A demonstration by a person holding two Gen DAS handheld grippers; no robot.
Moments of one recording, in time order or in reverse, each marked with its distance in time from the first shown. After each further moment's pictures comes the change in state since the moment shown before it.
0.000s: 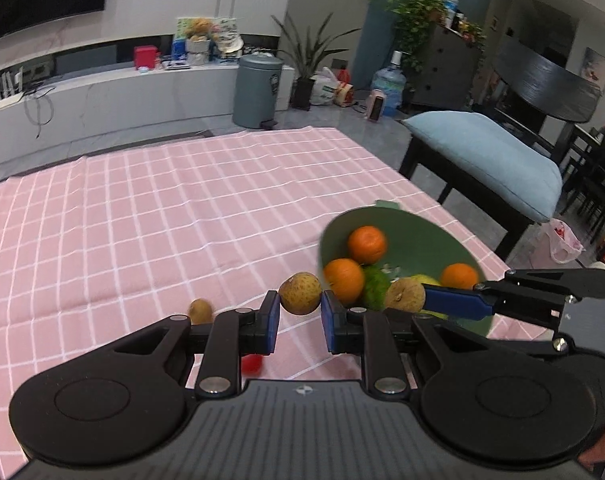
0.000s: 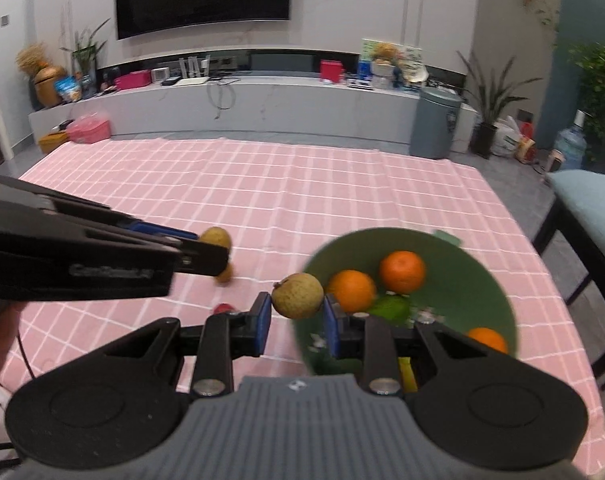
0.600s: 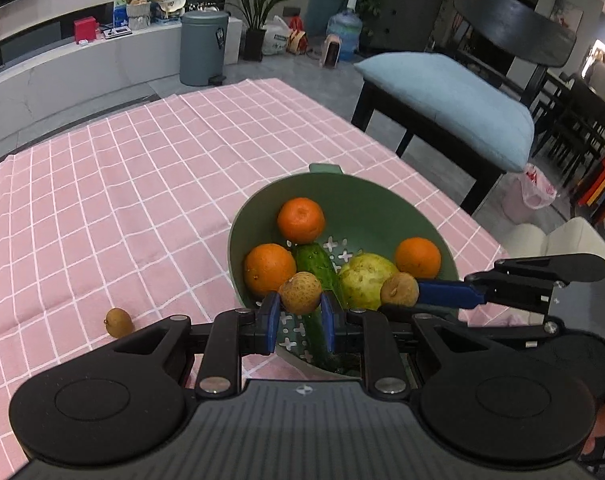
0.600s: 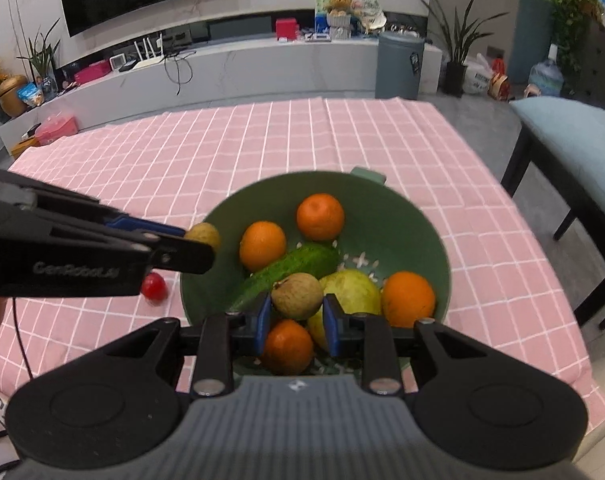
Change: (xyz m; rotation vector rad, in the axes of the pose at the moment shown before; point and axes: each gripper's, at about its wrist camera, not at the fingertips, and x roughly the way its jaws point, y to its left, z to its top) left arm 0.059 -0.040 0.019 0.090 0.174 -0.088; right arm 0.018 -0.068 -0.009 0.129 0.140 -0.016
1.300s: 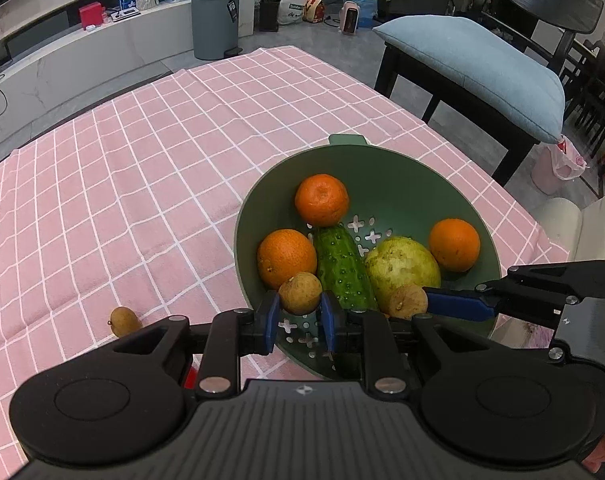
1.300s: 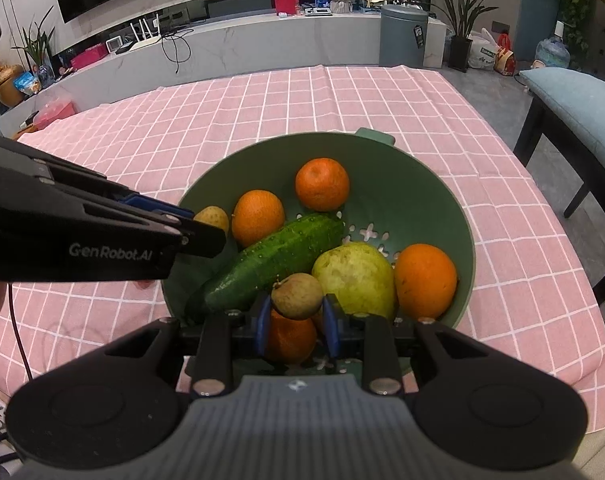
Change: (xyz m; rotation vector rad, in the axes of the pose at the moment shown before) left arm 0.027 -0.005 0.008 0.022 0.098 0.082; right arm 0.027 -0.002 -0.005 0.020 0.071 0.011
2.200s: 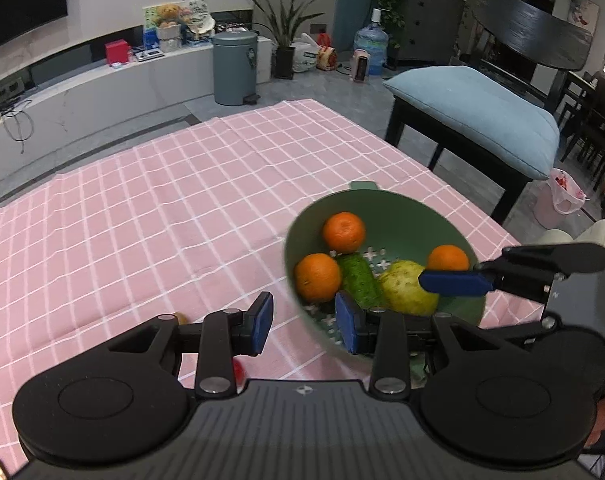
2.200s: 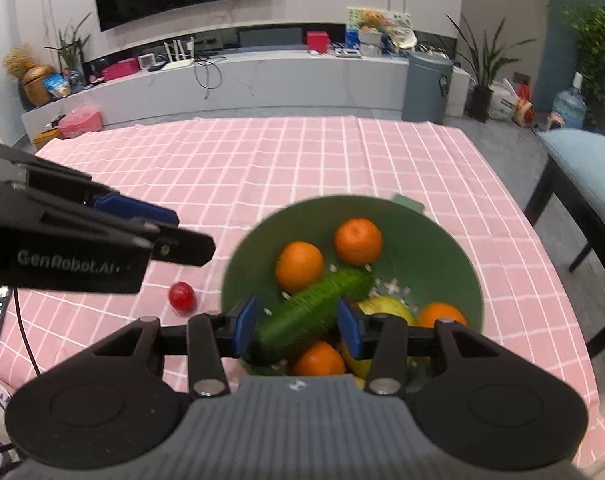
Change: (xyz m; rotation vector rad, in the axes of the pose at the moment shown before) left arm -0.066 0.017 -0.020 -0.021 -0.151 0.047; right arm -0.030 0.028 0.013 -0.106 -0.120 0.036
